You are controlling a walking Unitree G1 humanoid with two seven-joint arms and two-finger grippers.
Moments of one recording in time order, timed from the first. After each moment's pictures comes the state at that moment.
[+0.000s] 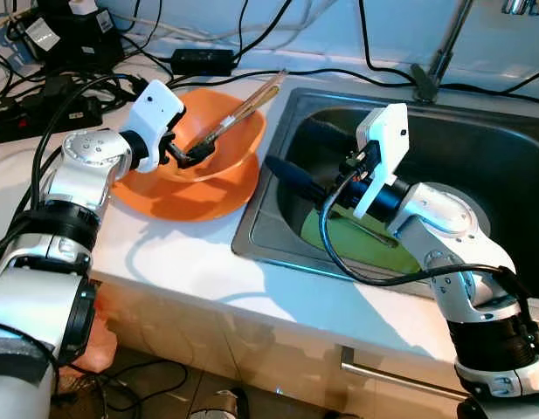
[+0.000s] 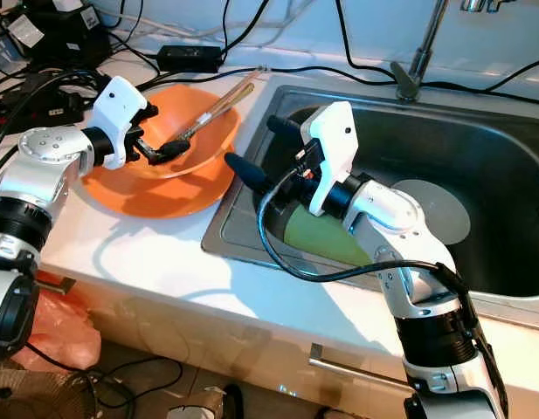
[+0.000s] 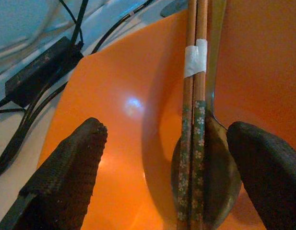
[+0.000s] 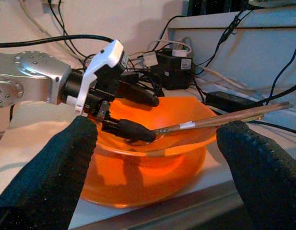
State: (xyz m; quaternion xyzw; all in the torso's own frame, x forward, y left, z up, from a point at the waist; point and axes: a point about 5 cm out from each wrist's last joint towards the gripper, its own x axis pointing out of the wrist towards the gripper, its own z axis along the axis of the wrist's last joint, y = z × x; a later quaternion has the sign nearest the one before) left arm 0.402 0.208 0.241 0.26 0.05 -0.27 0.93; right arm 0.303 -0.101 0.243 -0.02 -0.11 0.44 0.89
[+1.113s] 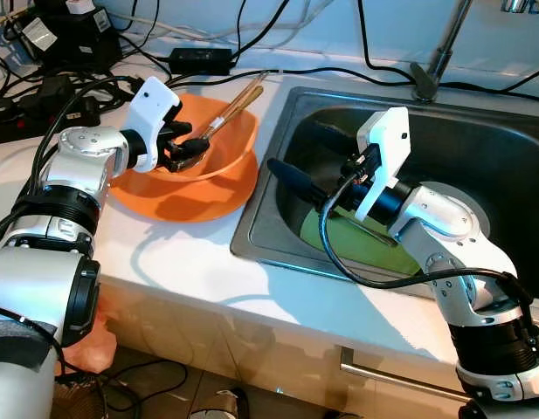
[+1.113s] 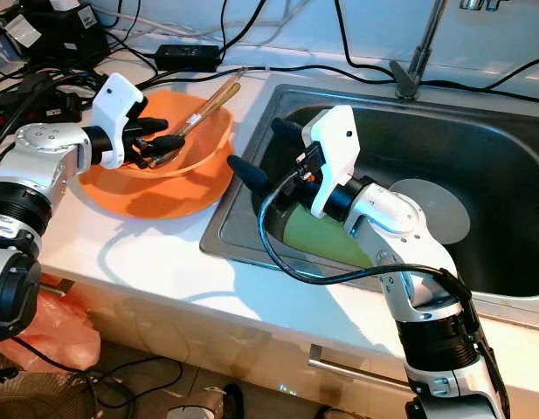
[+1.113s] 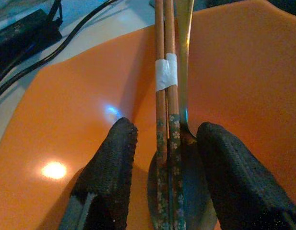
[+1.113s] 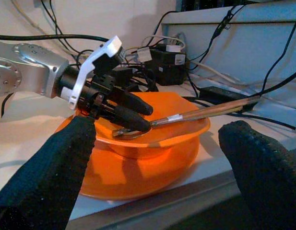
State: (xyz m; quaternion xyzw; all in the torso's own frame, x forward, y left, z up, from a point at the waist) left arm 0.403 0.212 0.240 0.18 0.09 -0.30 0.93; right arm 0.304 -0.103 0.241 -0.03 -0.11 0.43 0.90
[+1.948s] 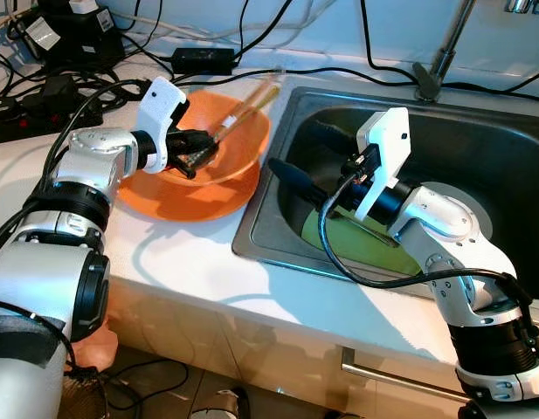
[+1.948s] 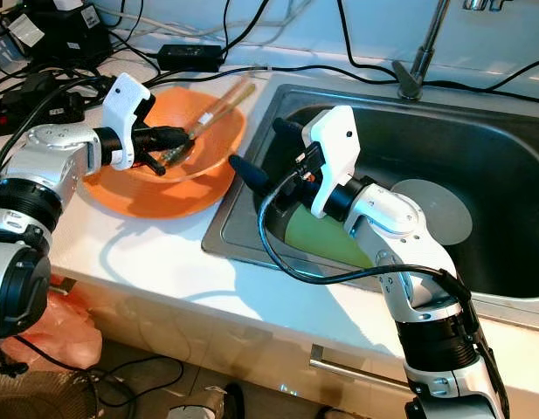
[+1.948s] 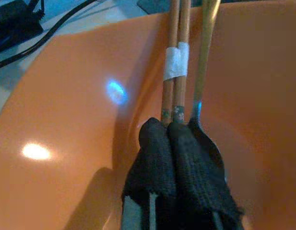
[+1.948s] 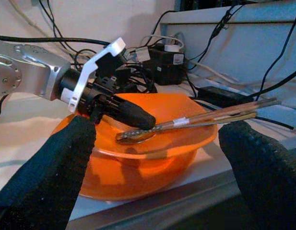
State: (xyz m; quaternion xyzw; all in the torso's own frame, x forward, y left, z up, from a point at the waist) left arm 0.405 0.199 0.238 0.15 0.11 -0.32 0.93; right arm 0.304 -0.104 0.240 -0.03 -0.11 0.43 0.90
